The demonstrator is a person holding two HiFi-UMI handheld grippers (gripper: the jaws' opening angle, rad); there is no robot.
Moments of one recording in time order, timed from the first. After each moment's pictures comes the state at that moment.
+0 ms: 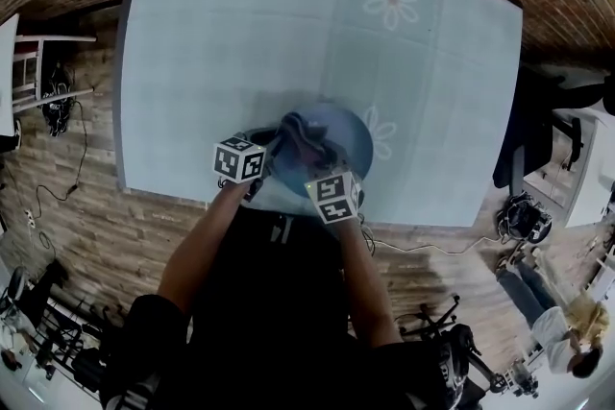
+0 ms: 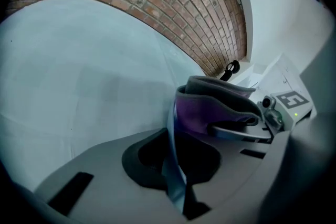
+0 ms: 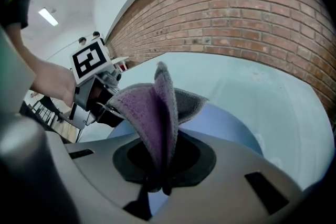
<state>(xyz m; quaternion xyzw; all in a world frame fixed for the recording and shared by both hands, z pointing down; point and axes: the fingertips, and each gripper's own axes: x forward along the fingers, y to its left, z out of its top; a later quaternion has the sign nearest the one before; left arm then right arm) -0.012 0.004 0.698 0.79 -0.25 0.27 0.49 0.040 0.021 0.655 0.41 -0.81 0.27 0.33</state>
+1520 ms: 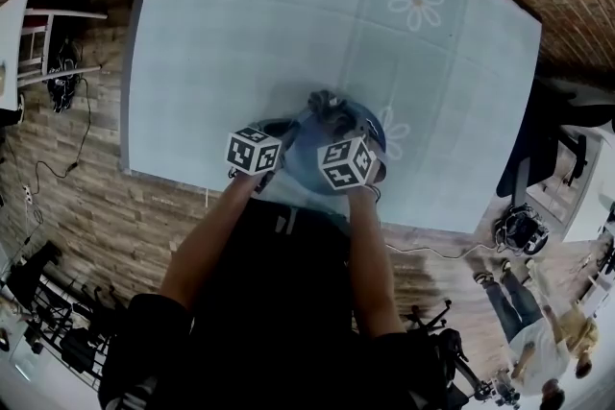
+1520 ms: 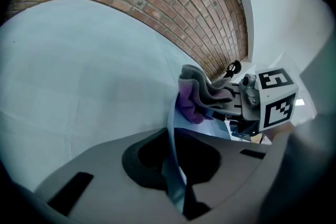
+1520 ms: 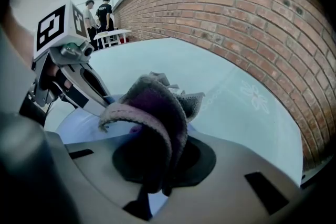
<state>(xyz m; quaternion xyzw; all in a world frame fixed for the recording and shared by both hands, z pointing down) -0.015 0.002 0.698 0.79 -0.26 0.27 0.49 0.063 -0.038 0.683 0.39 -0.78 0.16 0.47</state>
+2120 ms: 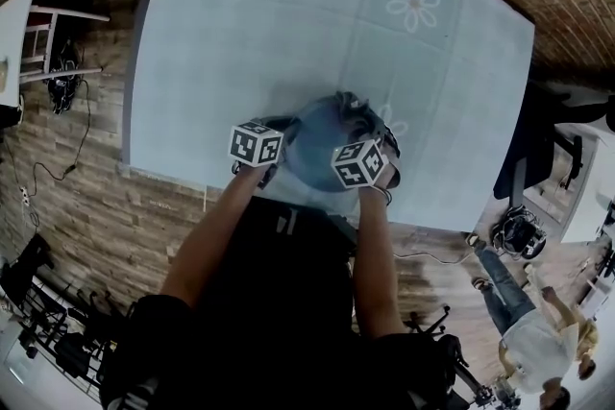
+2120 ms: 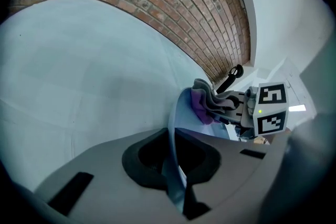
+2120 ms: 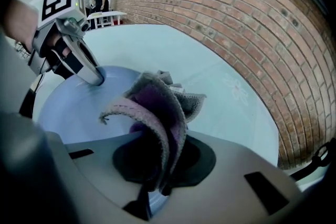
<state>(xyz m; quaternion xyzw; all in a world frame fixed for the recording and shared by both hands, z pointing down) -0.015 0.004 0.698 0.78 -0.27 0.26 0.50 0.121 -0.018 0.684 0.42 -0.72 0.13 0.54</state>
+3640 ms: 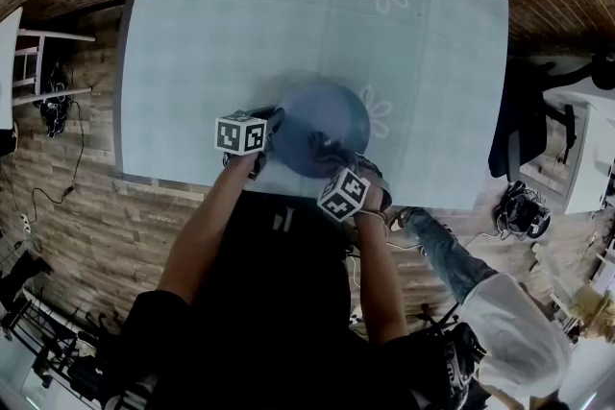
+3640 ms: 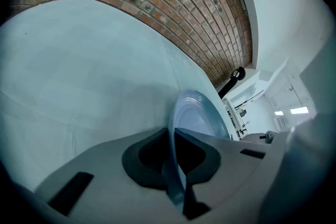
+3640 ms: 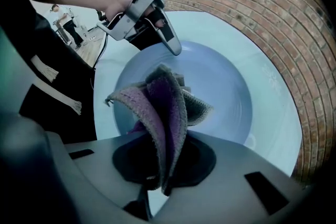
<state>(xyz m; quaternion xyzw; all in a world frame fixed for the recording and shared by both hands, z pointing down) -0.020 0.002 0.699 0.78 -0.29 0.25 0.50 0.090 0.135 0.690 0.24 -0.74 0.17 0.60</state>
